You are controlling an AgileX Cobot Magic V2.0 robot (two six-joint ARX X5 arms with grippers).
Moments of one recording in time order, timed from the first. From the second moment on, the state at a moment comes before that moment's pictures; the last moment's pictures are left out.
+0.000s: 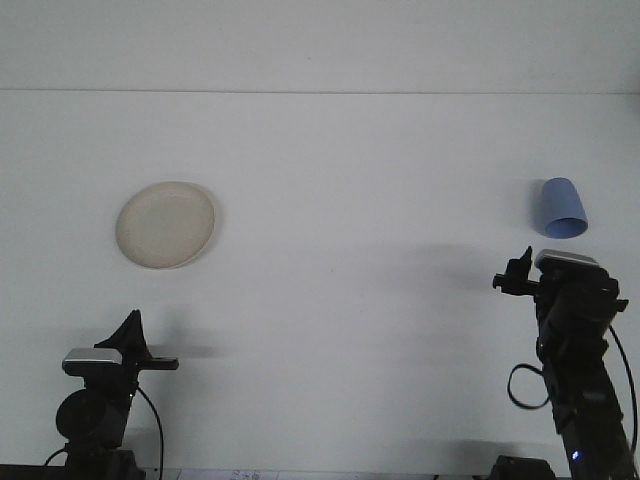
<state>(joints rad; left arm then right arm) -0.04 0.00 0.03 0.02 -0.06 0.01 -0.12 0.88 0.66 -0.13 0.18 0.02</state>
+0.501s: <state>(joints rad) -0.04 0.00 0.03 0.02 -0.06 0.01 -0.50 1.40 0.66 0.32 -0.11 -0.08</state>
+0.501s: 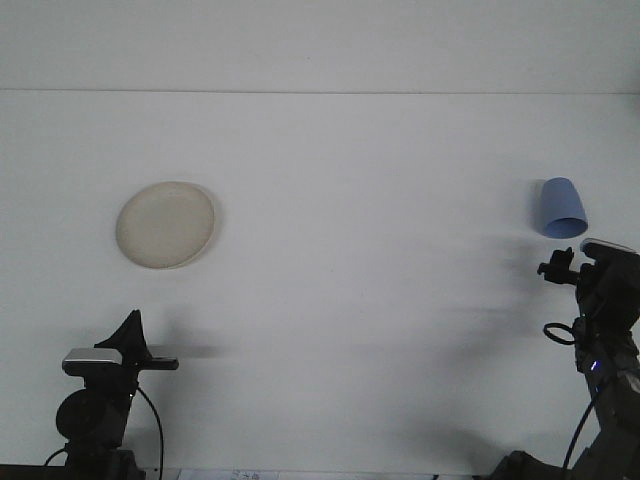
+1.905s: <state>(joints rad) -0.04 0.00 0.03 0.02 -0.06 0.01 -0.40 1.53 1.09 0.07 -0.23 0.08</state>
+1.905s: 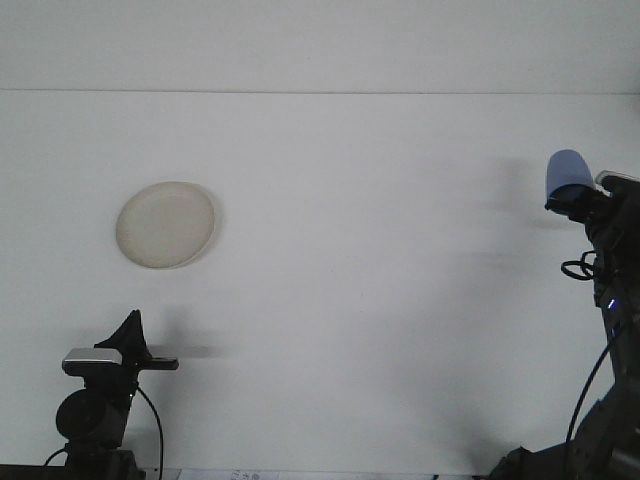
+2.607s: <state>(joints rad) -0.04 0.00 0.03 0.02 -0.06 0.01 0.56 1.40 1.42 -1.24 -0.01 0.04</state>
